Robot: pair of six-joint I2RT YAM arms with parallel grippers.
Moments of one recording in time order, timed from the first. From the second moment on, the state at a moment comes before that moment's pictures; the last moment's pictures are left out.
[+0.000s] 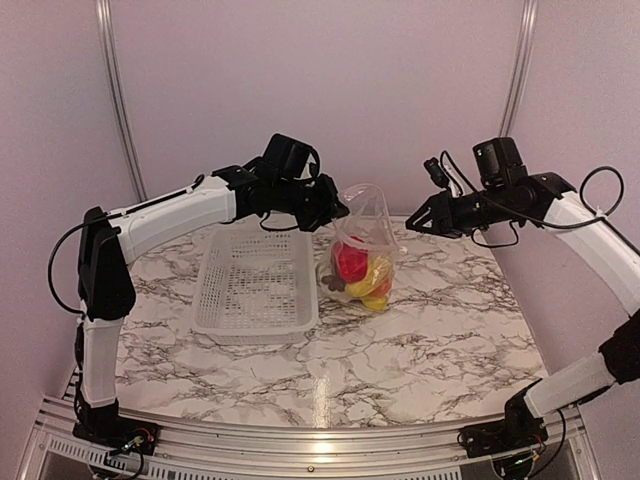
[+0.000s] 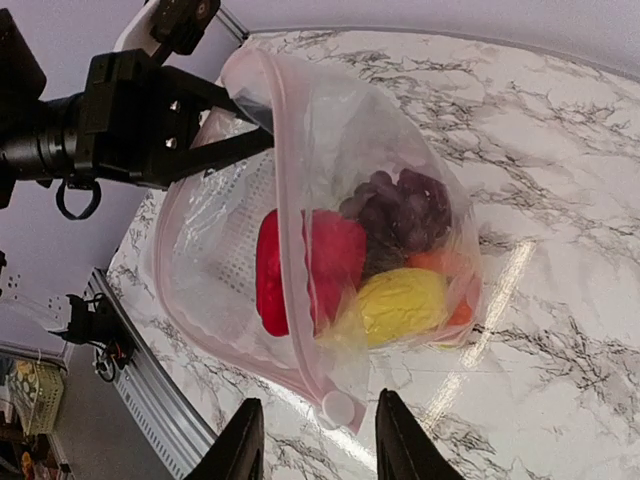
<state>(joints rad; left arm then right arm) -0.79 2.10 2.03 -0.44 0.21 -1.05 0.38 1.39 1.47 -0.83 -0.51 0.24</state>
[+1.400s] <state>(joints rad) -0.70 2.12 2.03 -0.40 0.36 -1.21 0.48 1.29 1.06 -0.30 -0.44 -0.11</state>
